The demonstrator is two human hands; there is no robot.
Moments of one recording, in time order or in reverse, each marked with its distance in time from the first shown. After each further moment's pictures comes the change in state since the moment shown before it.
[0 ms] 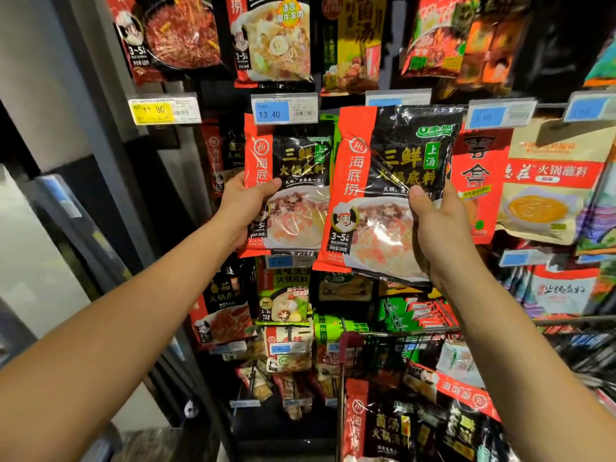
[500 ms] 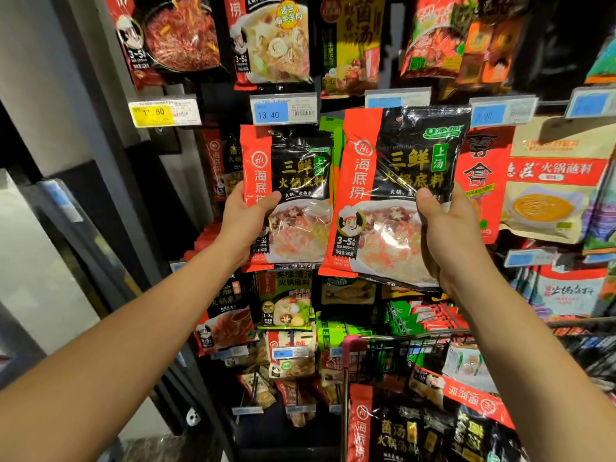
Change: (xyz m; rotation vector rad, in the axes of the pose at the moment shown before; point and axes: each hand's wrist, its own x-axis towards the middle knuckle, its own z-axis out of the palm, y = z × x) left_hand -0.014 -0.023 -0.002 0.025 0.019 0.080; right_hand -0.002 0.006 -0.005 0.007 0.023 -0.040
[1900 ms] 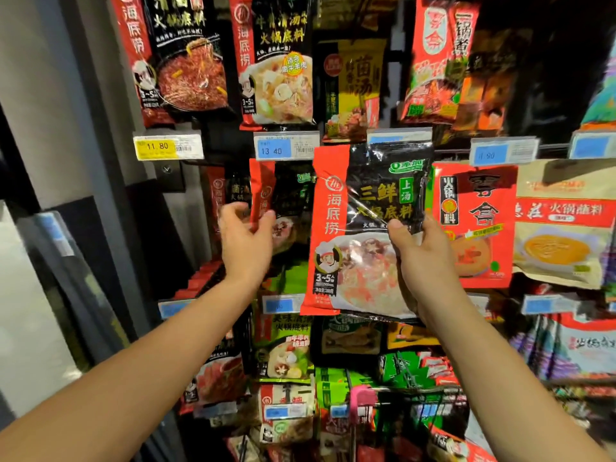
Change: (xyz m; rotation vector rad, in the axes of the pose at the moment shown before) left_hand 0.013 -0.003 0.020 0.189 0.342 0.241; right_hand 0.015 0.011 0.033 0.043 -0.079 -0.118
